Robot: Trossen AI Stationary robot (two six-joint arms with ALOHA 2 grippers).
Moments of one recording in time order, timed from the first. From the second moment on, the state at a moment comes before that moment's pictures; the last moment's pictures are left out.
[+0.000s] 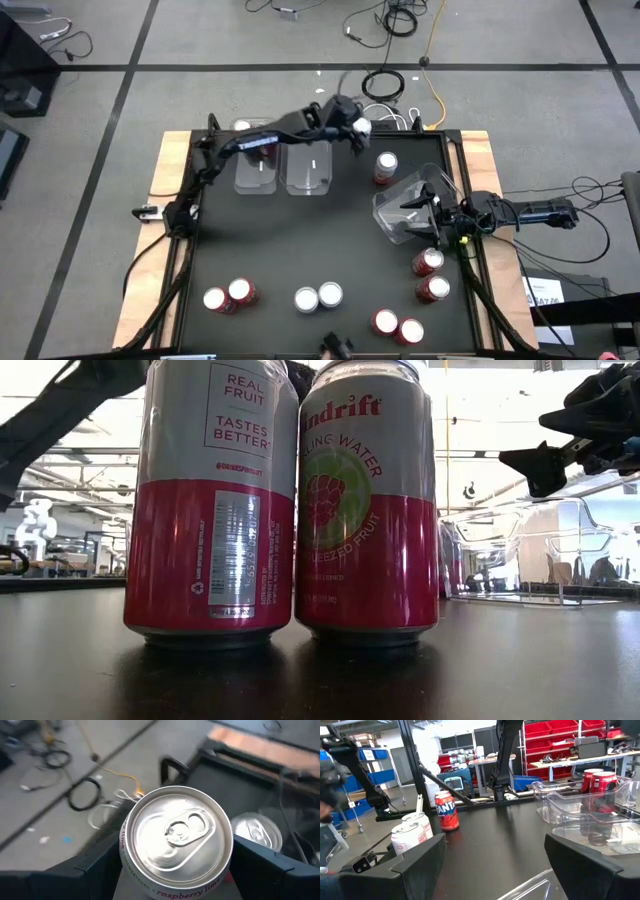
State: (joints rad) left arm 0.40 2.15 2.03 -0.46 -0.16 -0.06; right arm 0.08 0.00 0.01 0.03 0.00 0.17
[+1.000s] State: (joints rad) left arm 0.52 1.88 1.40 -0.26 -0.31 -0.46; right arm 0.08 0.00 0.01 0.02 0.00 0.17
